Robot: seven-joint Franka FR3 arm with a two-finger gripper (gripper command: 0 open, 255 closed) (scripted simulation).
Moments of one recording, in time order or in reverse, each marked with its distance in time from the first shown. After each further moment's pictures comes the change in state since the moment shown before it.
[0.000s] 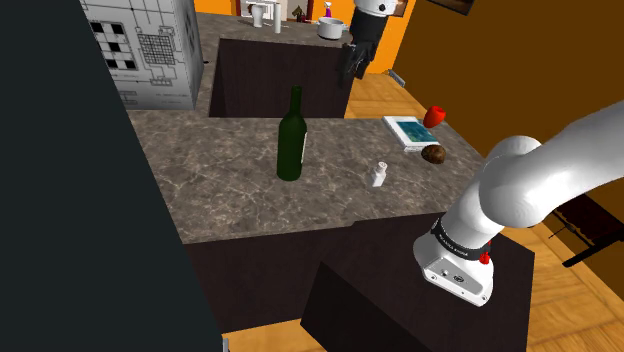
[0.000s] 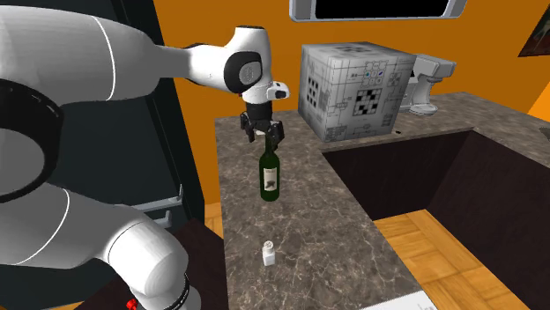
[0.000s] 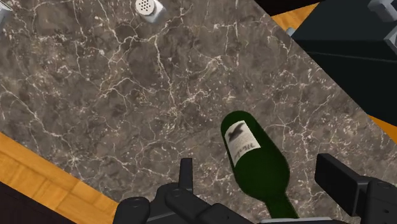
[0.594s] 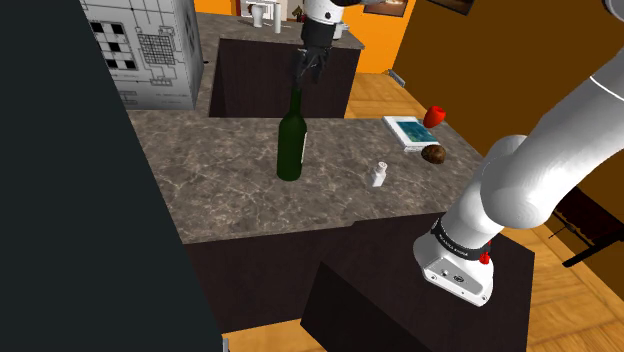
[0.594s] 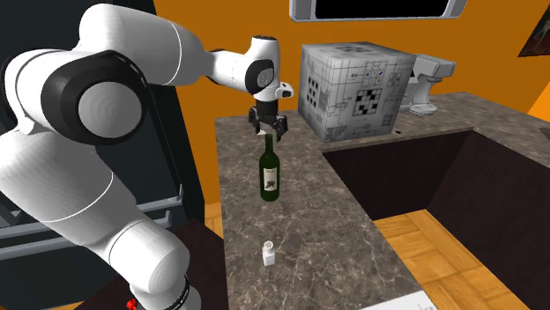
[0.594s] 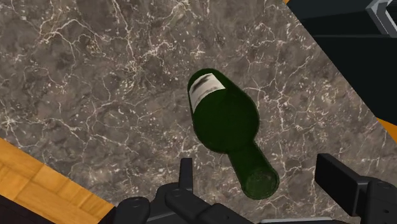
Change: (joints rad) arm 0.056 0.315 0.022 0.204 0.088 0.126 -0.012
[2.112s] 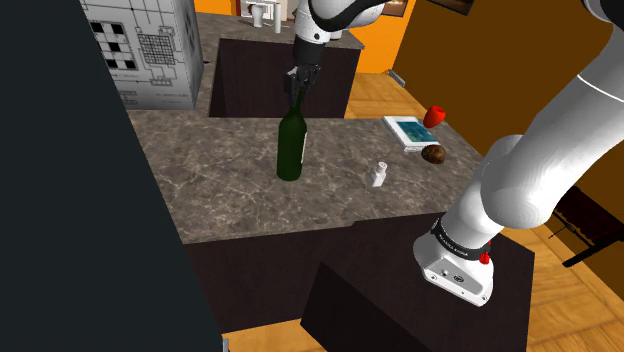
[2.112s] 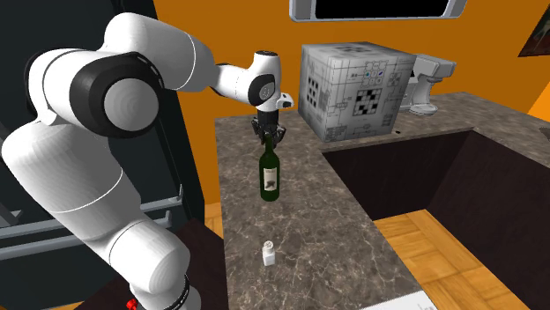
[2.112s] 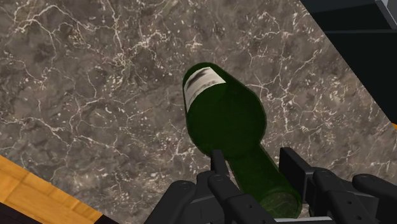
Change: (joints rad) arm 0.008 0.075 0.005 -0.029 0.015 0.106 -0.006
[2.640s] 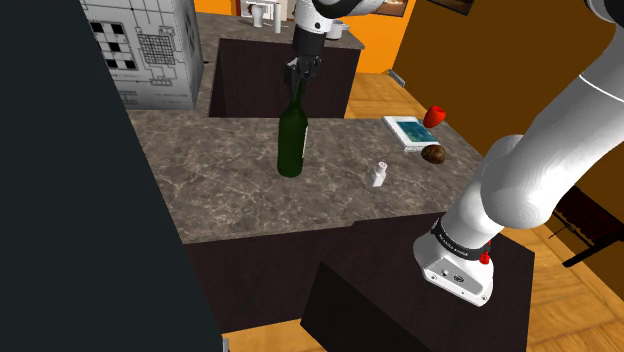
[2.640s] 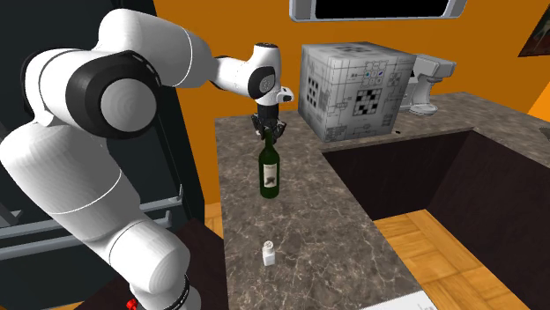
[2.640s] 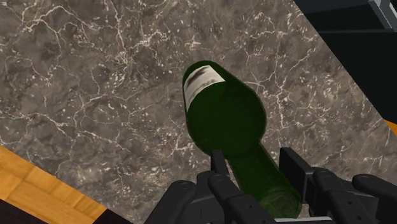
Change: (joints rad) arm 0.000 -0.011 0.000 0.043 -0.003 -0.054 0.005
